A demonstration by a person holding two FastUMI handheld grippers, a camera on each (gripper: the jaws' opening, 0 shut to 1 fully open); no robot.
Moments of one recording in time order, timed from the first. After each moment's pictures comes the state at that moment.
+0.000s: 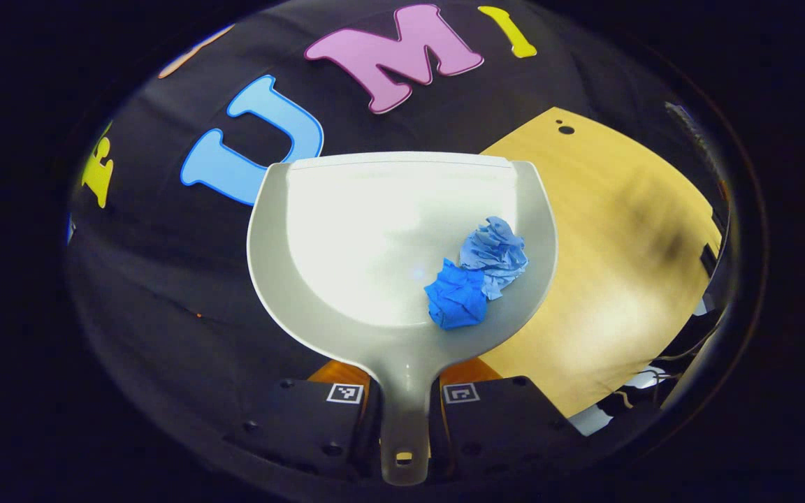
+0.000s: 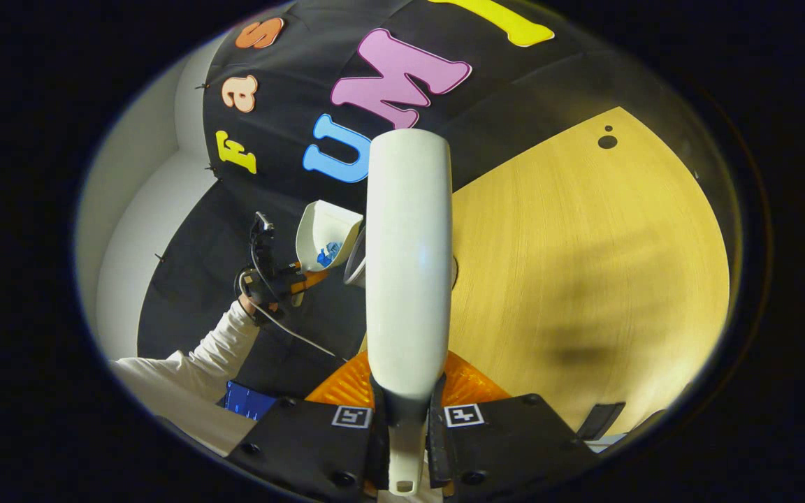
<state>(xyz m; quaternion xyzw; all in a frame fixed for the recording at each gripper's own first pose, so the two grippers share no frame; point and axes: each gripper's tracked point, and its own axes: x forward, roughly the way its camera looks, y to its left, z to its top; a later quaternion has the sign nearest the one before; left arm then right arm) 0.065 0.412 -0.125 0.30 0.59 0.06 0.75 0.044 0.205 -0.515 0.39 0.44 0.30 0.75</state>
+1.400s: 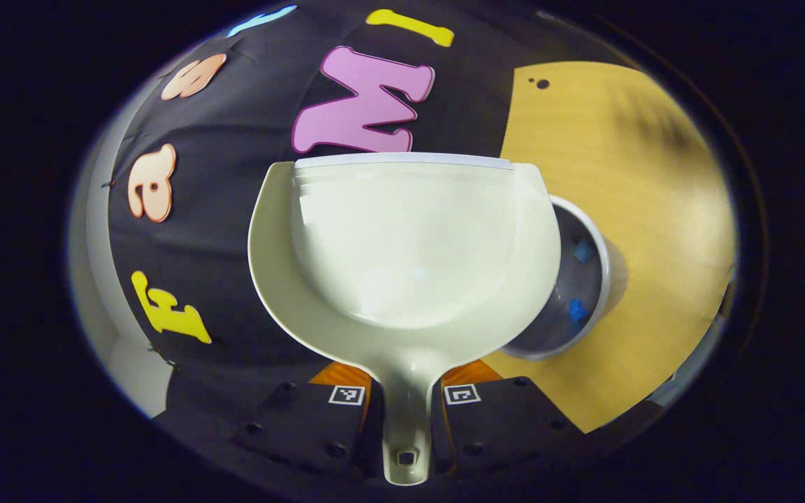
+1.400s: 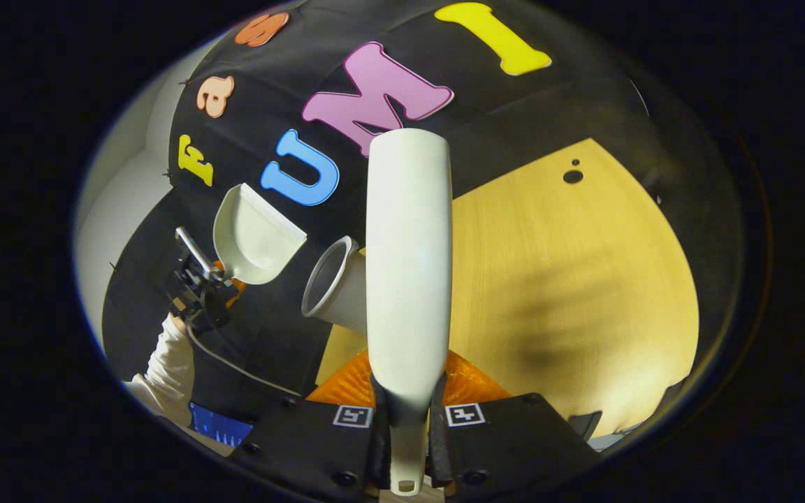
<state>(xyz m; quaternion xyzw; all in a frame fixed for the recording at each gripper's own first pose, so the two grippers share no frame) 0.067 0.393 -0.097 0.48 0.43 0.08 0.76 0.112 0.196 -0.496 0.31 0.42 0.18 0.83</state>
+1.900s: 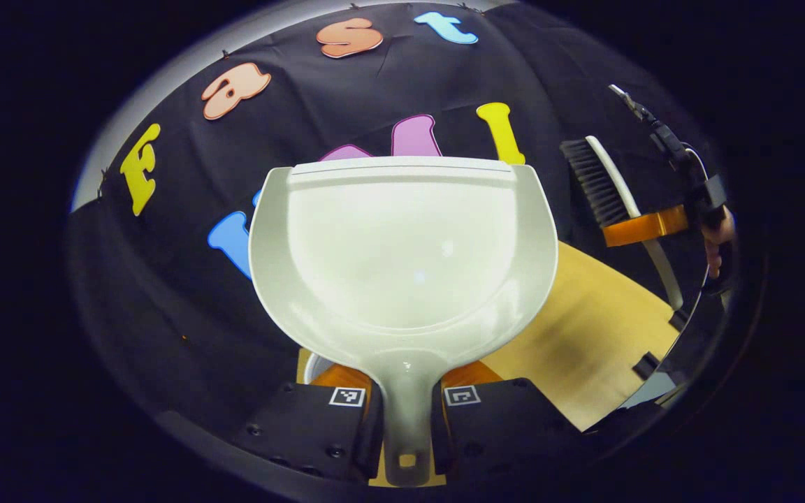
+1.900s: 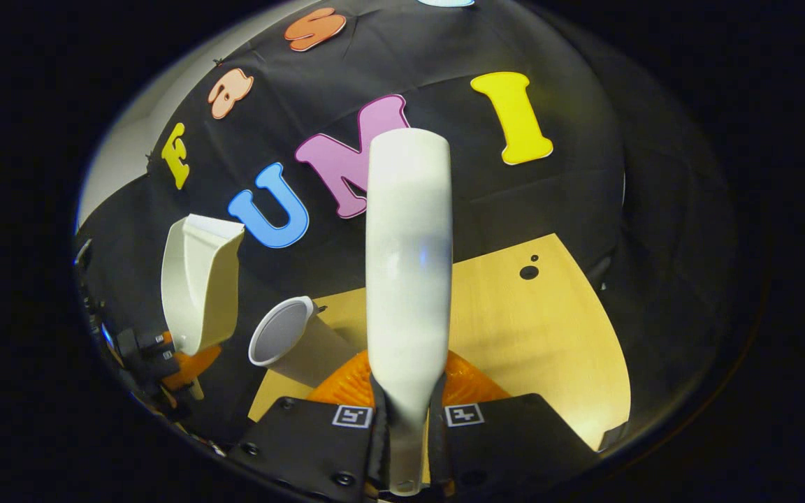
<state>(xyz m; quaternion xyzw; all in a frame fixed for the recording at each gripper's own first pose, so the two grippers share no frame) 0.042 0.197 -0.151 0.13 0.40 0.01 0.91 0.172 0.167 -0.459 0.22 0.34 0.07 0.91</state>
